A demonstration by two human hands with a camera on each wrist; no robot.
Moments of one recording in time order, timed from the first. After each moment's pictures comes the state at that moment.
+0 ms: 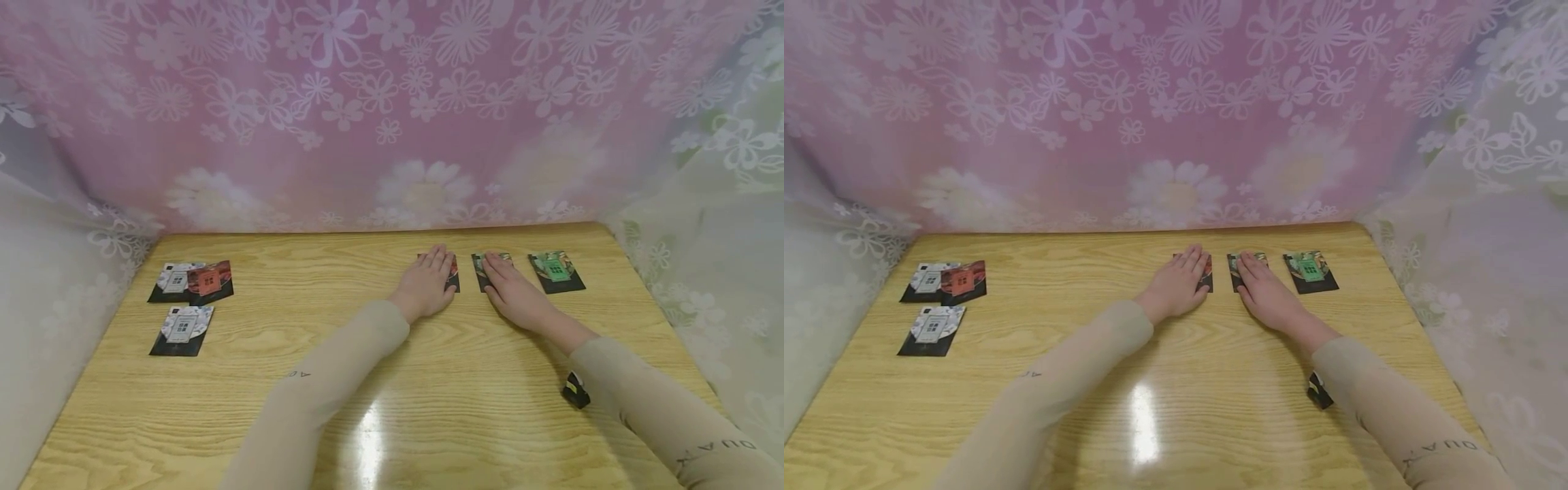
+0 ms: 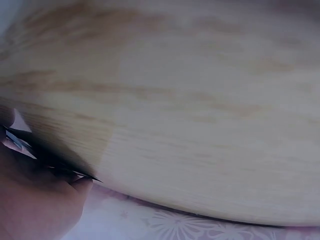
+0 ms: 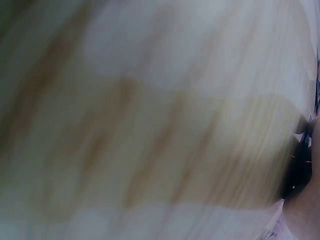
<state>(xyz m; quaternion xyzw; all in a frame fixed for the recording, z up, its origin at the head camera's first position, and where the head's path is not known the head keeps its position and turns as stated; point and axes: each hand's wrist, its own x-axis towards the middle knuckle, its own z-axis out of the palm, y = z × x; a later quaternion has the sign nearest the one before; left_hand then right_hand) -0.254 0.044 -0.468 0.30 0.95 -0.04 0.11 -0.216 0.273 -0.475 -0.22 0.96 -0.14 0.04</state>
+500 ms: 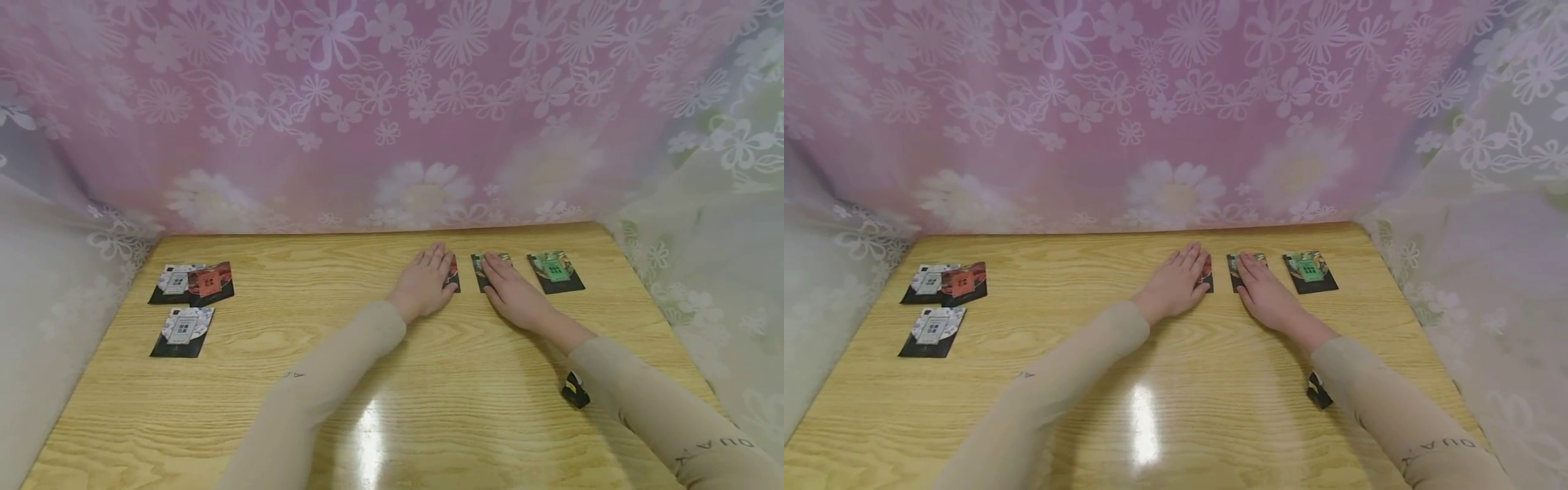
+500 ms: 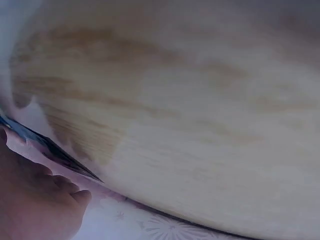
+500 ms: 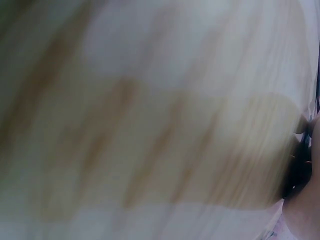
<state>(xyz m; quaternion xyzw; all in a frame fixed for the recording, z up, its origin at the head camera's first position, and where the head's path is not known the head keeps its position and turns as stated) -0.248 0.037 -0.460 0.30 0.95 -0.03 0.08 -0.216 0.274 -0.479 -0.22 0.96 -0.14 0.04</state>
